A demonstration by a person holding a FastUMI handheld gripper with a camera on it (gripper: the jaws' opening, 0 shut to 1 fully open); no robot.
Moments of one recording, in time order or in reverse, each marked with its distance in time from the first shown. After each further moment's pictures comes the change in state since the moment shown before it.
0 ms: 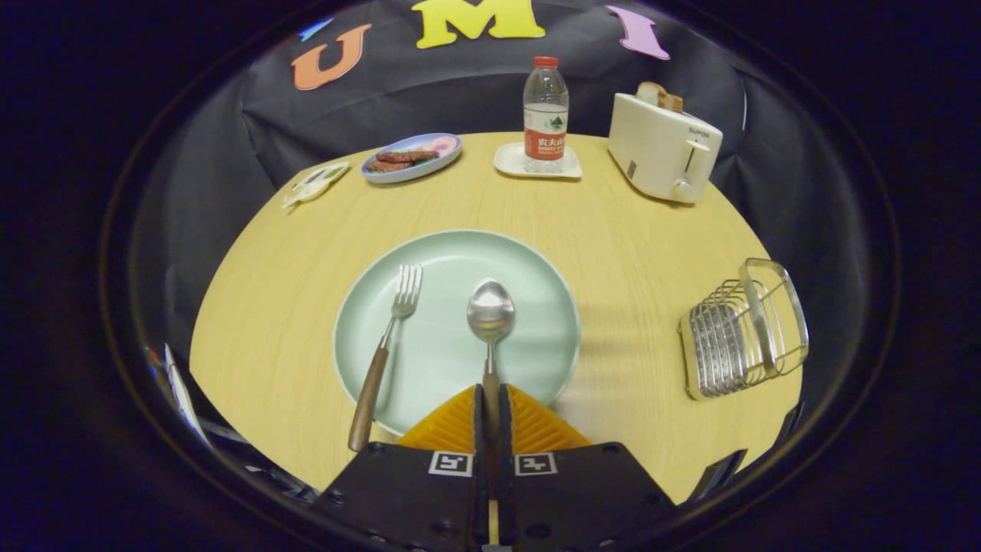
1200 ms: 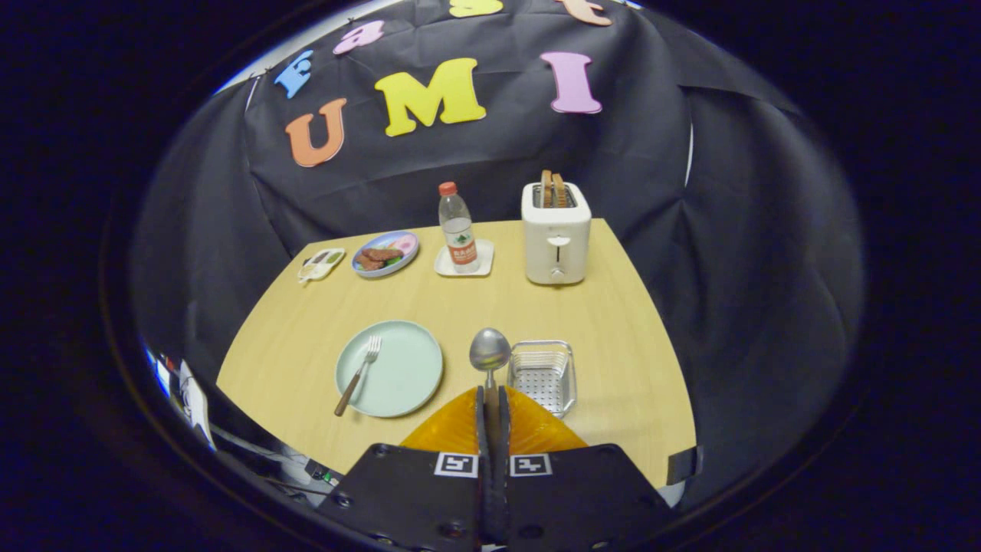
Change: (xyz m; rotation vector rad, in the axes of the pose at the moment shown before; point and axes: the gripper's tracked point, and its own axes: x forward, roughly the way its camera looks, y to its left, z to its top) arm -0.173 -0.168 0.052 0.056 -0.245 -0.006
